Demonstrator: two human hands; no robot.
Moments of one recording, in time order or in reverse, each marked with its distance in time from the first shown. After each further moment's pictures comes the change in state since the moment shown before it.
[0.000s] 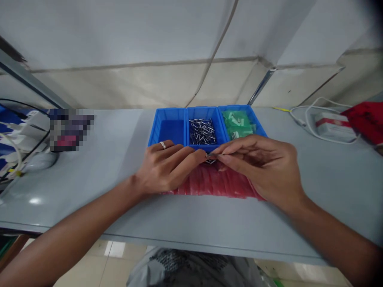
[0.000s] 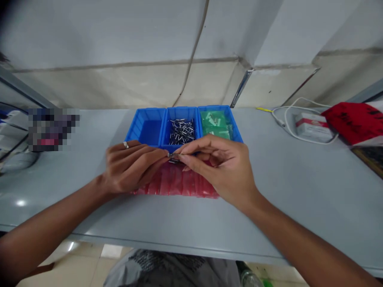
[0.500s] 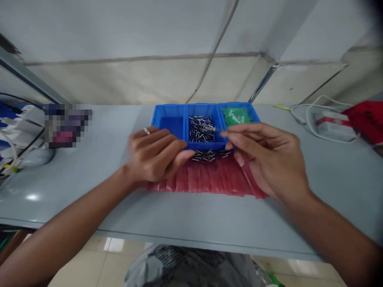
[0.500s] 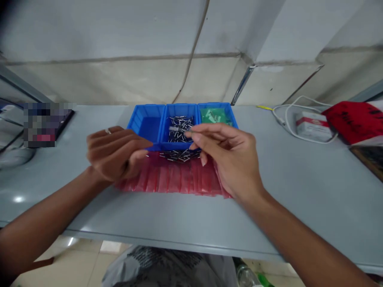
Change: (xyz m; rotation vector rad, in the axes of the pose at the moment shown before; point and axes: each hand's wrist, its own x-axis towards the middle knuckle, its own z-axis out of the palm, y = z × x) left_hand -0.009 -0.019 -0.004 0.004 0.084 -0.052; right_hand 0.009 0.006 -0.006 0.083 0.152 0.117
